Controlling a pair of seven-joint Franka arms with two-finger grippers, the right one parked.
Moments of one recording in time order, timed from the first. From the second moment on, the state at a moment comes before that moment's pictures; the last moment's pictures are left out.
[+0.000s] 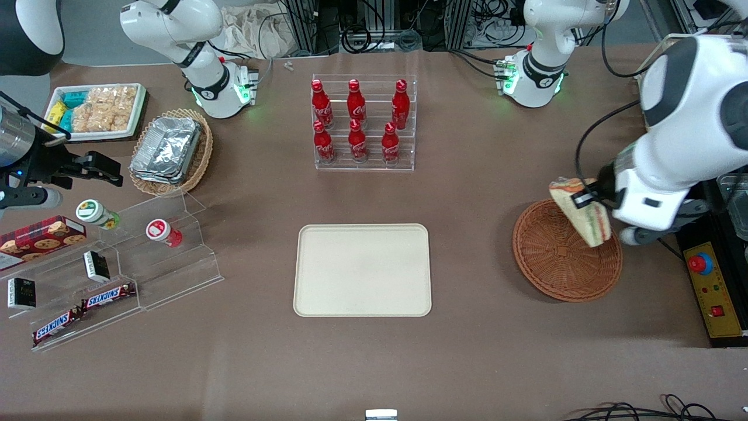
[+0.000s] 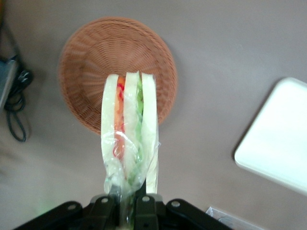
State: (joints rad) arm 0.02 0.22 -0.30 -1.50 0.05 1.56 -0.59
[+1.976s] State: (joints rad) arm -0.36 0.77 -0.30 -1.43 0.18 2.19 -0.57
